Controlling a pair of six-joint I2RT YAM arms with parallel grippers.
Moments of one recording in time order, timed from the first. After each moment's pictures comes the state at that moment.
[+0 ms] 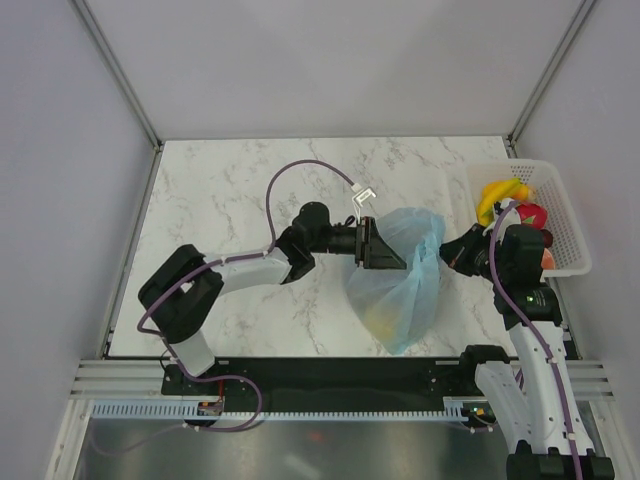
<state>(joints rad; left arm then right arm) -0.85 1.70 0.97 0.78 0.79 -0.95 -0.04 0.68 0.71 -0.53 -0.42 0.54</state>
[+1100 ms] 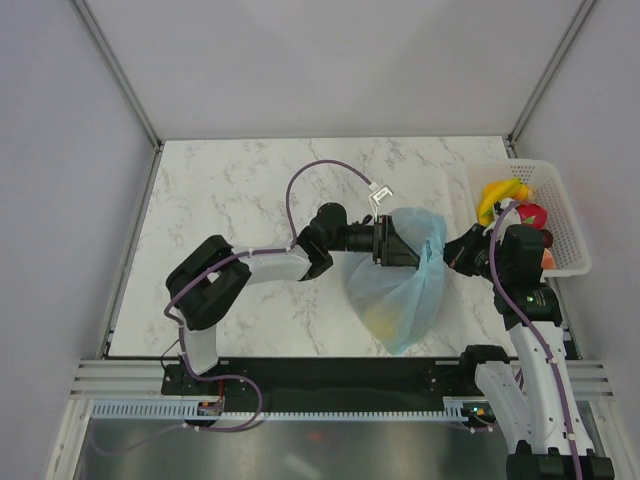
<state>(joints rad) -0.89 1.87 1.09 0.88 0.76 -1.01 -0.04 0.67 0.71 -0.53 -0.42 0.54</state>
